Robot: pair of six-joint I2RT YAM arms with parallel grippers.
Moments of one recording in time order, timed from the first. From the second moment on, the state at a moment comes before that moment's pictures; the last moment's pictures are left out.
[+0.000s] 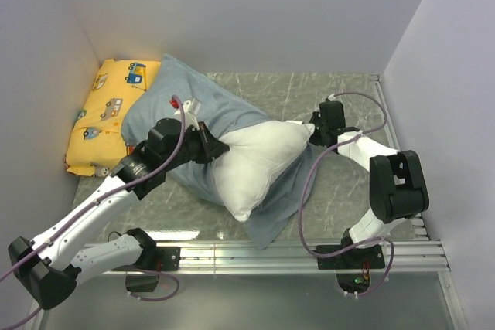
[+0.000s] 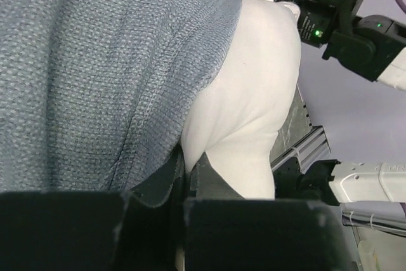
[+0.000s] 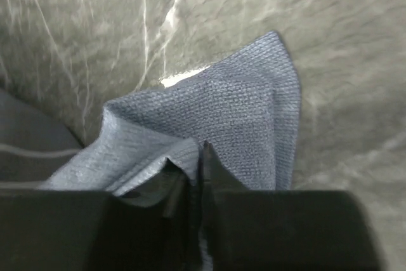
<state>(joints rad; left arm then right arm) -0.66 0.95 0.93 -0.33 0.09 -0.70 0.18 1.60 0.94 -0.11 -0.03 0.60</state>
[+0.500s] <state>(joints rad) -0.66 1.31 1.24 -0.23 0.00 -0.76 0.04 1.22 0.93 -0.17 -0.15 0.62</state>
